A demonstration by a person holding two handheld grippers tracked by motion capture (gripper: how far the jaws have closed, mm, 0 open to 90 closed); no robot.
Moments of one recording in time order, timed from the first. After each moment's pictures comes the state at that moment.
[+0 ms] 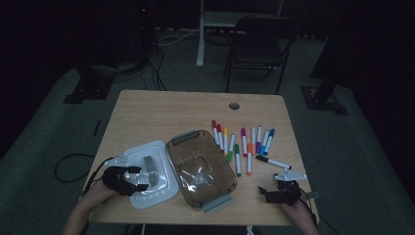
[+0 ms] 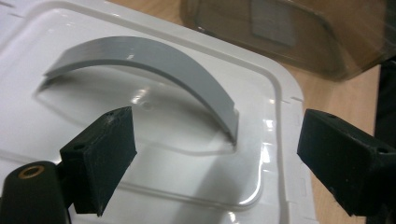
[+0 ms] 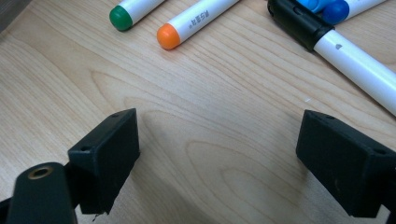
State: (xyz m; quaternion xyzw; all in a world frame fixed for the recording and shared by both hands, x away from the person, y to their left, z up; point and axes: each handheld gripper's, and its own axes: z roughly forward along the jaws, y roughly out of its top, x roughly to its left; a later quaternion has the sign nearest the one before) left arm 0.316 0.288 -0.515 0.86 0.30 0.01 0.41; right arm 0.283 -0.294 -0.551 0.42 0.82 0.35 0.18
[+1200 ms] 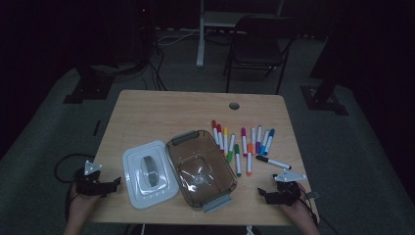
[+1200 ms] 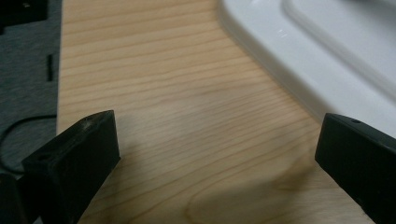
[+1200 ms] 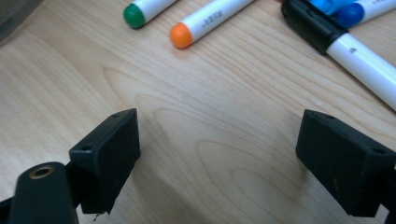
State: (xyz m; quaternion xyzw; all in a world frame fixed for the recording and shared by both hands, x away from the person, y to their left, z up) left arm 0.289 0.350 -0.543 0.74 0.56 0.23 0.28; right arm 0.282 -0.293 -0.551 0.40 0.83 0.36 0.17
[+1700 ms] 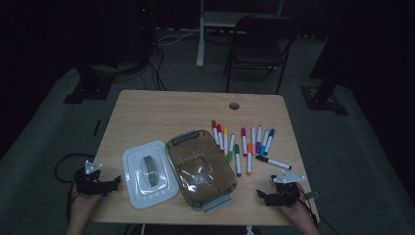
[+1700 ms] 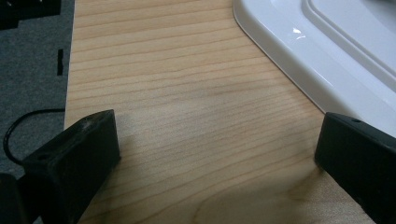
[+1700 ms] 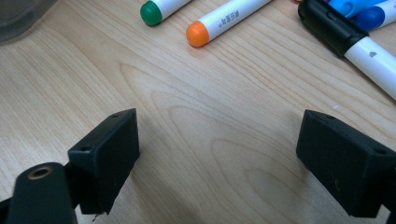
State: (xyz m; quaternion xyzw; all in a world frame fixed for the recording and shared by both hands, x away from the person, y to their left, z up) left arm 0.291 0.350 -0.546 0.73 0.58 0.23 0.28; right arm 0.279 -0.290 -0.551 0.38 0.83 0.36 0.16
